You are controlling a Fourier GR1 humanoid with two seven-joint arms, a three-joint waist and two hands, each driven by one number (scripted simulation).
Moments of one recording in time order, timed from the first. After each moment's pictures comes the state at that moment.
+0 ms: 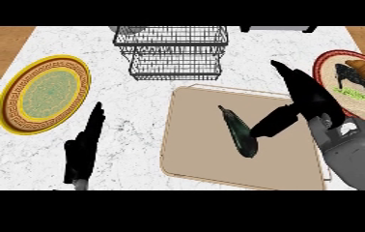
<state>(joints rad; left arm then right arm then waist) 0.02 0.26 -0.27 -1.42 0.14 0.36 -0.03 -0.58 -0.66 0.53 -1.69 0.03 -0.04 1.18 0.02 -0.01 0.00</state>
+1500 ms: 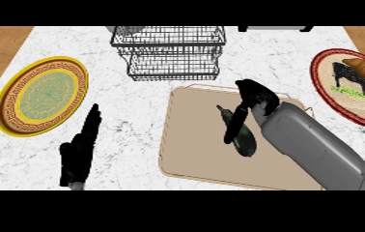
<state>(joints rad) 0.05 0.26 -0.24 -1.44 0.12 0.34 -0.03 -0.75 -0.44 0.70 -1.30 -0.07 0.11 1.24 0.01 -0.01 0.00</state>
